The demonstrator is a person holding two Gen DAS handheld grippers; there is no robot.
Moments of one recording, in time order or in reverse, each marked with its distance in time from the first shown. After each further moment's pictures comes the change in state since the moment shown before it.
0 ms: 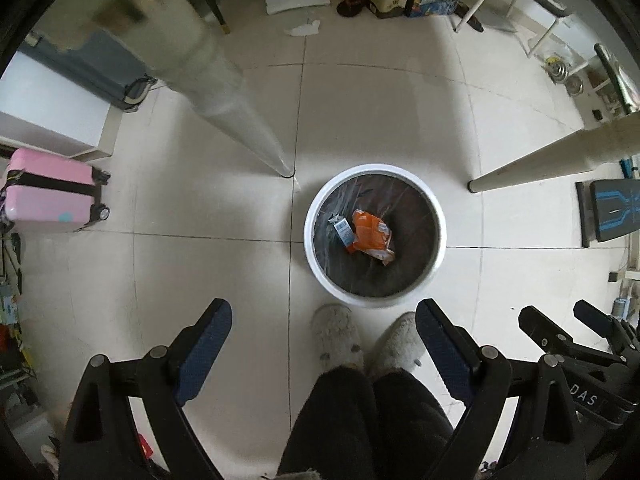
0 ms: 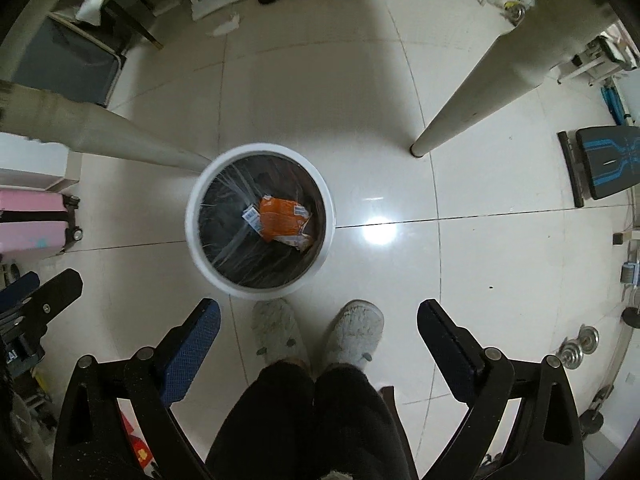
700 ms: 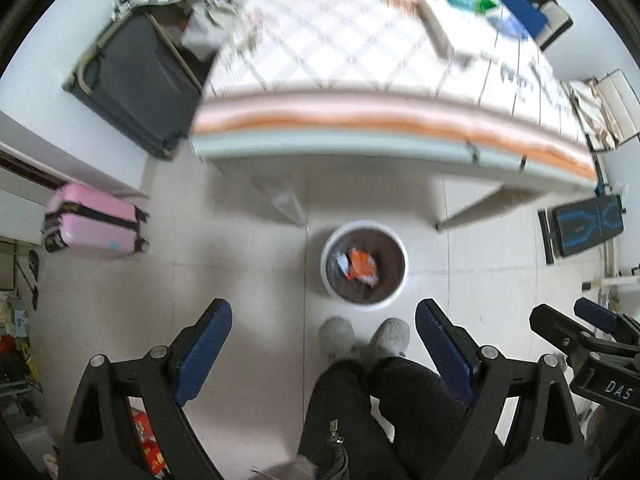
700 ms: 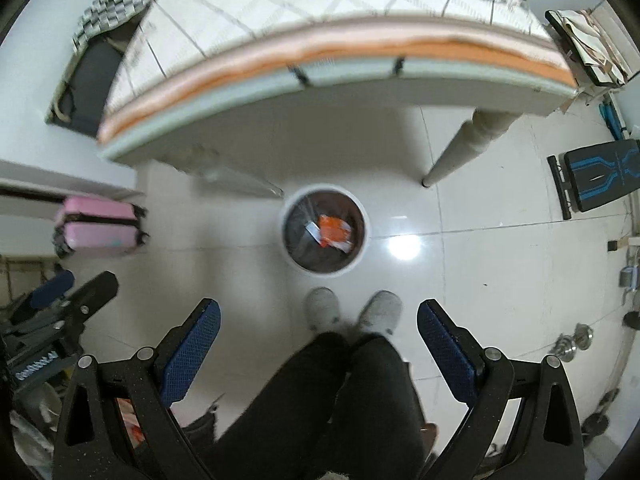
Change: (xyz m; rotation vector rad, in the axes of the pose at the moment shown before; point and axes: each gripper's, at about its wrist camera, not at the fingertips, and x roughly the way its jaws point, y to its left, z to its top) left arm -0.241 0.024 0.005 0.008 -0.174 -0.002; right arm -0.299 0.038 -0.020 0.006 -0.094 0.134
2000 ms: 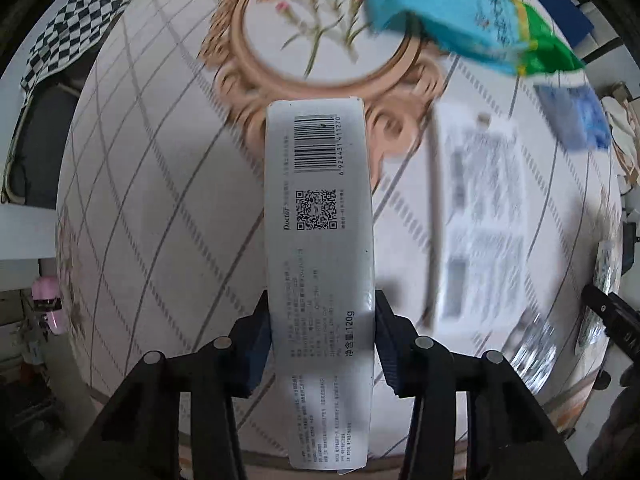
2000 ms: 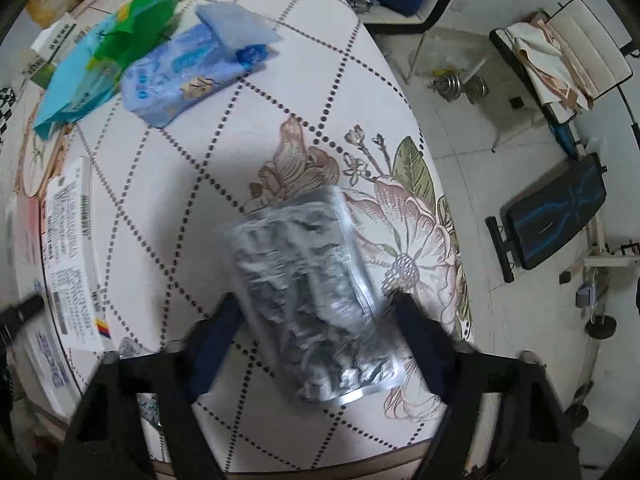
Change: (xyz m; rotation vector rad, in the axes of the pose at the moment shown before) left arm 0.139 -0.142 0.318 0.048 0.174 0.026; right arm 0.077 -0.212 0.407 0.165 -0.008 -0.213
